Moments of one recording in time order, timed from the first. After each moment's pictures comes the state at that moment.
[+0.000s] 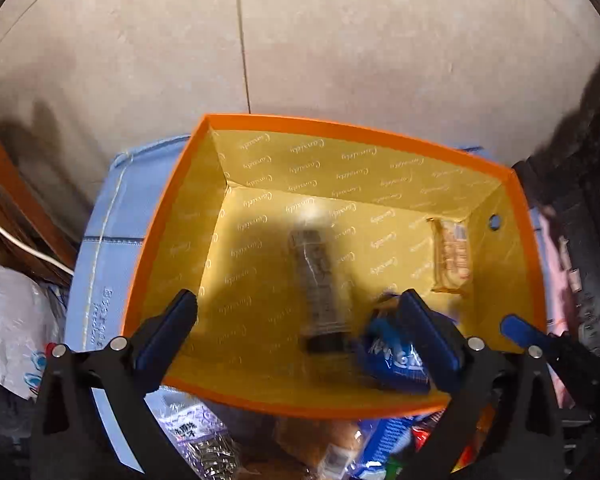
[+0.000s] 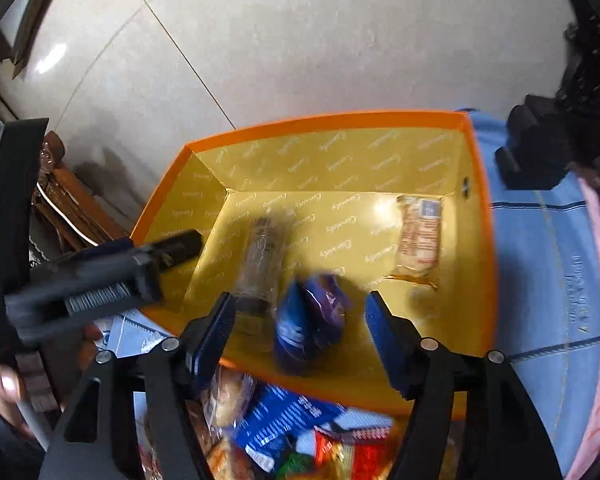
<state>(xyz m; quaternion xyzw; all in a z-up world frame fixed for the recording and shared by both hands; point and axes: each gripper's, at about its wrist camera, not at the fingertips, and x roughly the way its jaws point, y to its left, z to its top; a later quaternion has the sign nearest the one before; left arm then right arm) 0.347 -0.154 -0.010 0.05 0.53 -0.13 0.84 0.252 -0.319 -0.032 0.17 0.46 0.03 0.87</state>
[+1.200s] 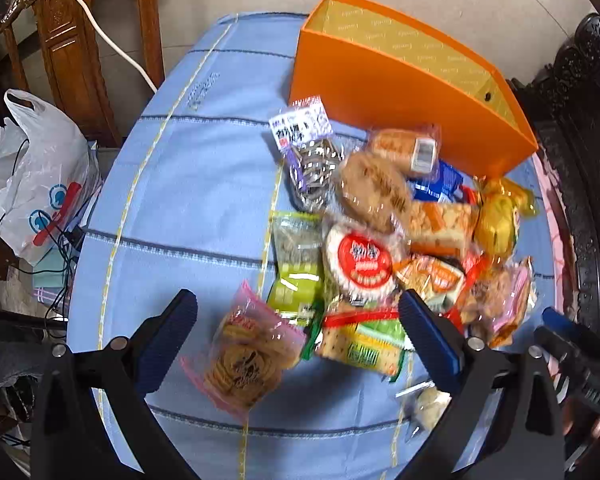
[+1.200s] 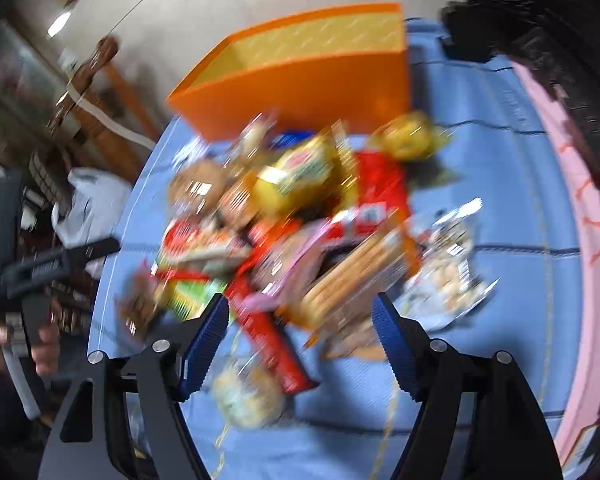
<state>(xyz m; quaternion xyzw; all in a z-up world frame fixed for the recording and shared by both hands) 0.111 0.016 -0.041 0.00 0.58 -0.10 0.81 0.009 -0.258 -0.068 0.15 0.52 0.05 0.84</state>
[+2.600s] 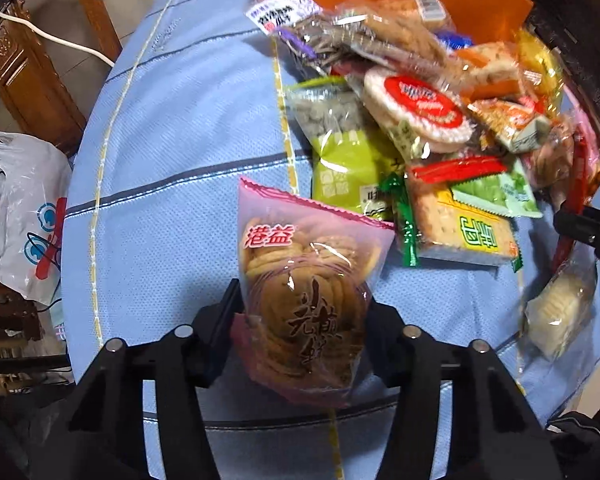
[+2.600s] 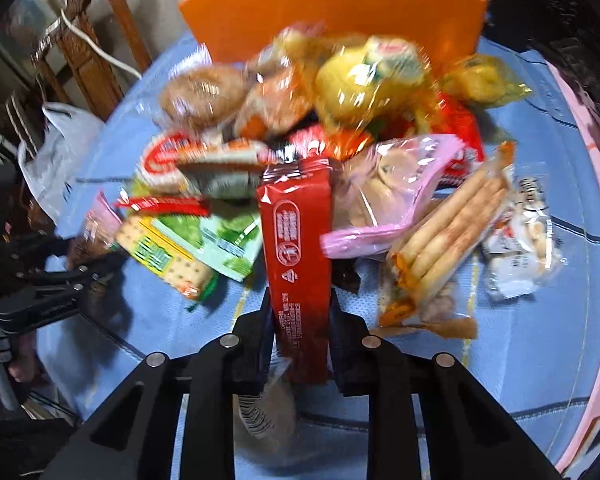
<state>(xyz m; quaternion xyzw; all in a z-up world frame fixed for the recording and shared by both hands) 0.087 0.042 -0.122 0.13 0.60 -0.16 0.77 0.018 -0.194 -0.115 0.08 0.56 0.02 0.82</state>
